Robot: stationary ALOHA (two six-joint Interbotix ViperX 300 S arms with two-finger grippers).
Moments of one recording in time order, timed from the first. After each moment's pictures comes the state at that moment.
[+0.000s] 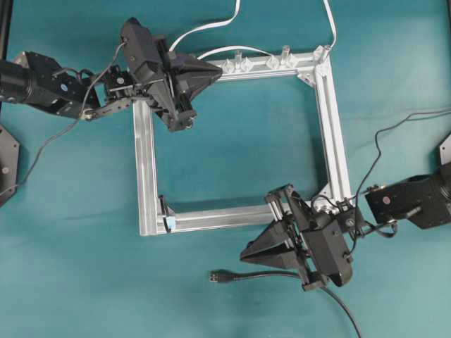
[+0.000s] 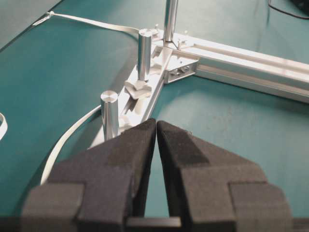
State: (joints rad) left arm 0.28 0.16 0.84 -0.11 -0.78 -0.01; right arm 0.28 0.18 0.83 -0.11 -0.78 0.00
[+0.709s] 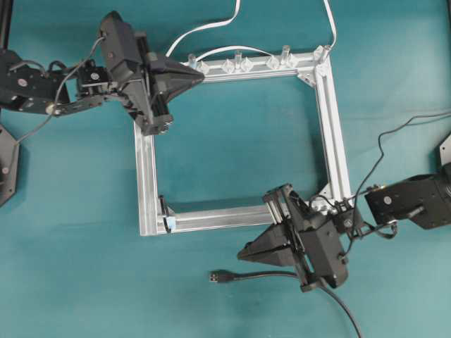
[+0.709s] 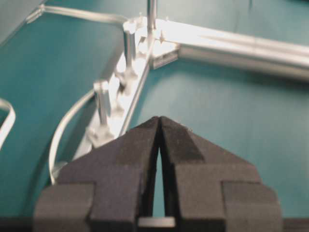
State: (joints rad) left arm 0.27 -0.07 0.91 -0.06 -0.51 0.02; right arm 0.28 0.15 0.80 -0.11 -0.67 0.02
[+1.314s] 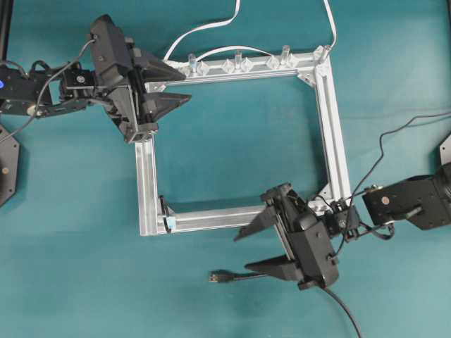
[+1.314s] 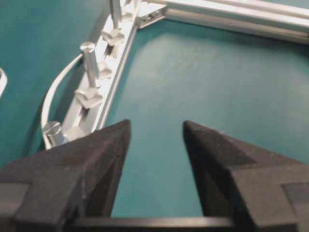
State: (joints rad) left arm 0.25 -0.18 0.94 -0.06 -0.34 0.01; right arm 0.28 0.15 0.78 -0.08 -0.57 0.02
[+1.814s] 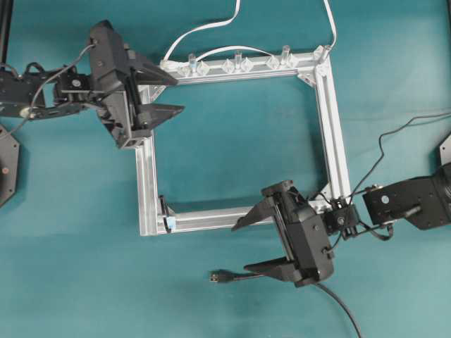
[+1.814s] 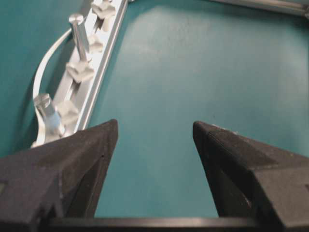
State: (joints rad) left arm 0.24 -0.23 0.96 -0.06 -0.25 0.01; right arm 0.29 0.15 0.78 0.00 -0.57 0.02
